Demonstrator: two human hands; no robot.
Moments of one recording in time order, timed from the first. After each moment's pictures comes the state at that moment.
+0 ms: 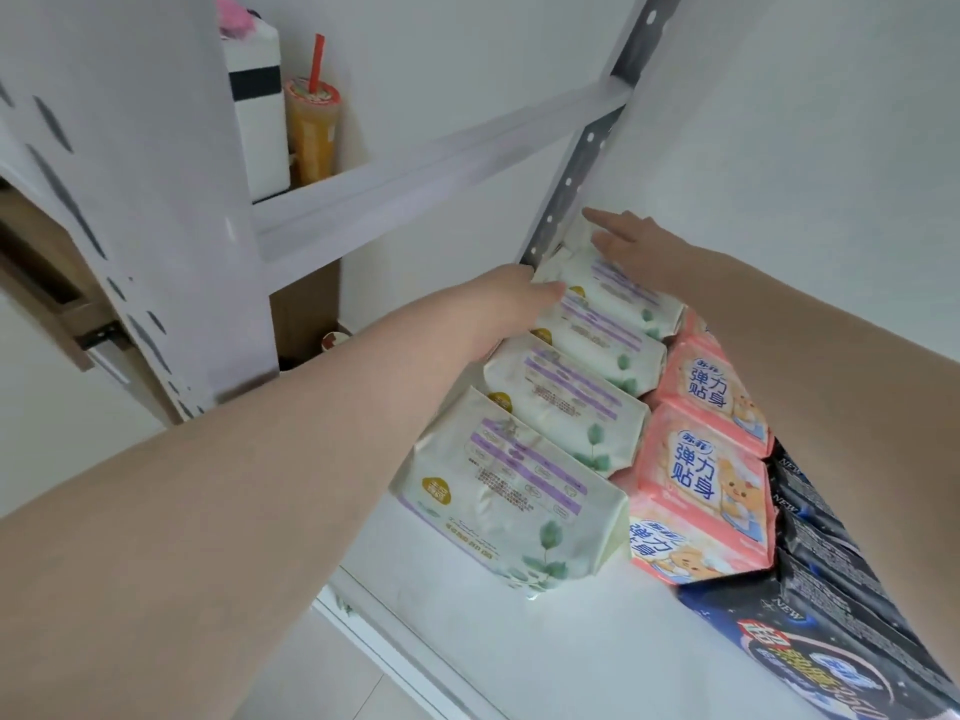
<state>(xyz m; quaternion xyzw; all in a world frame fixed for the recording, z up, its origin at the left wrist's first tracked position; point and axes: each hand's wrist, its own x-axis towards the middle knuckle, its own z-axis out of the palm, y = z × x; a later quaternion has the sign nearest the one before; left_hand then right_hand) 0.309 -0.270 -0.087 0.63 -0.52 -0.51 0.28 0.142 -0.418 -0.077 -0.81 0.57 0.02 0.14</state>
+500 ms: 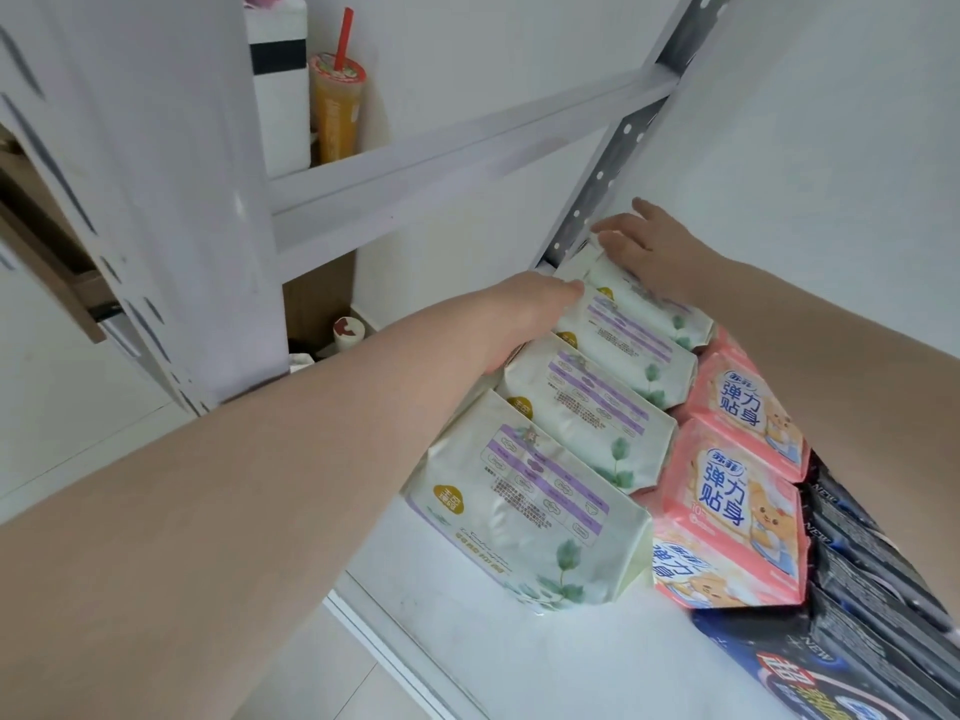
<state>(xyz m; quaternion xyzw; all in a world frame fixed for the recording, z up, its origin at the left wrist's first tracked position) 0.309 -0.272 -0.098 0.59 -0.39 -0.61 0.35 0.151 -0.422 -0.089 -0.85 0.52 0.02 0.07</state>
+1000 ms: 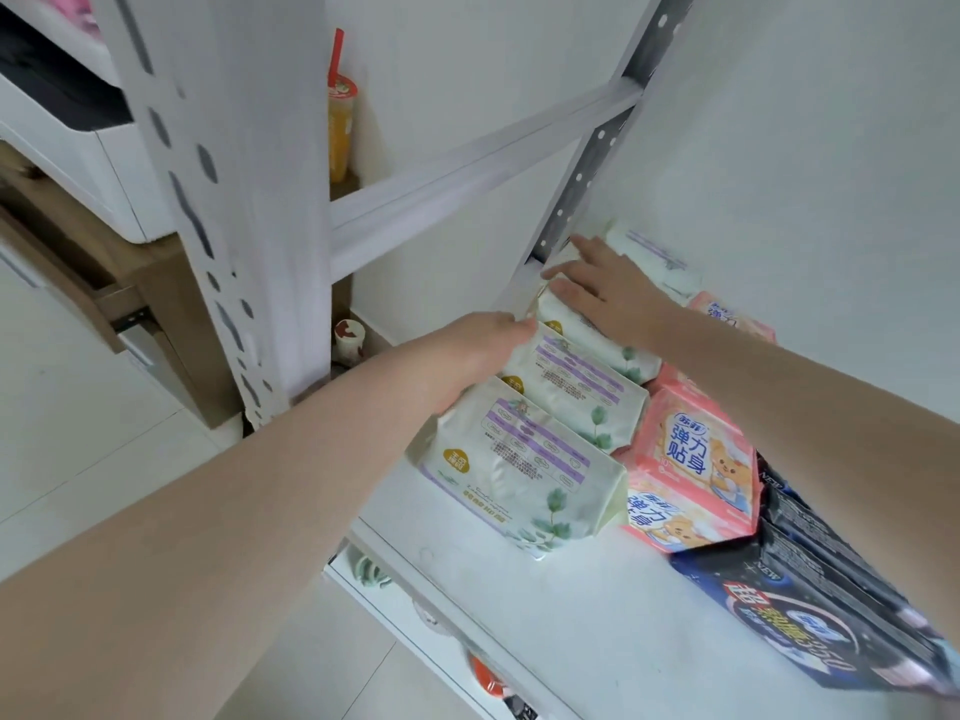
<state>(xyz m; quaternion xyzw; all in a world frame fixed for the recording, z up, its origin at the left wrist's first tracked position) 0.325 -0.205 -0.087 0.61 -0.43 -0.60 0.30 0.162 -0.342 -0.093 -0.89 0.45 0.02 0.06</state>
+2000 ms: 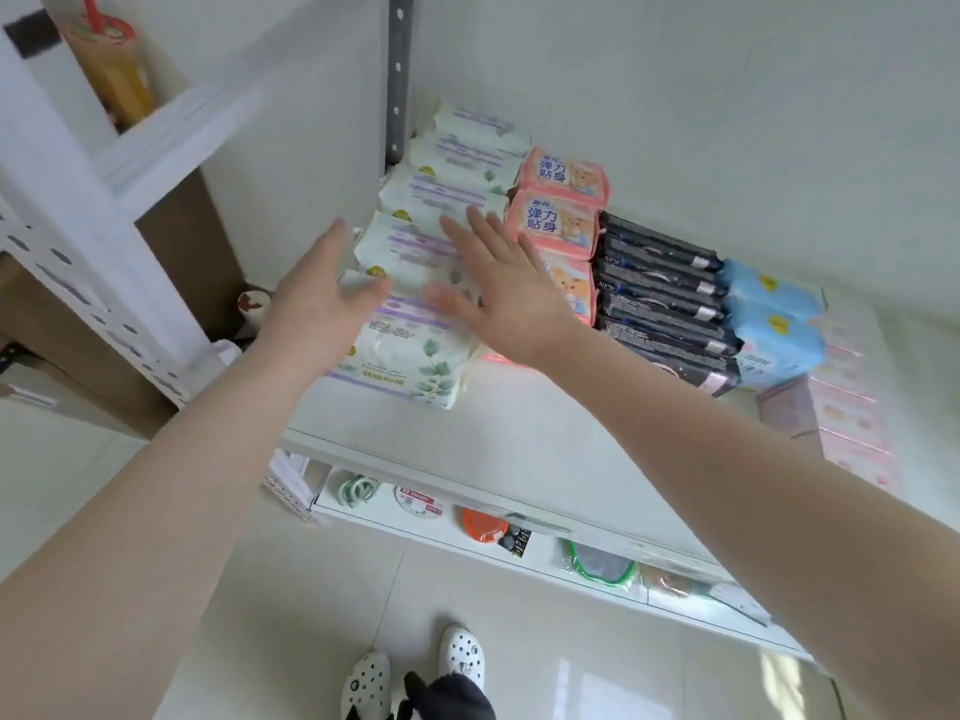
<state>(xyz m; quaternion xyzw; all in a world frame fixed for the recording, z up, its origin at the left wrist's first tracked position) 0.325 -0.143 -0.100 0.62 -0.60 -0.39 0.34 0.132 -0.155 -0.082 -0.81 0.58 -0.08 0.09</state>
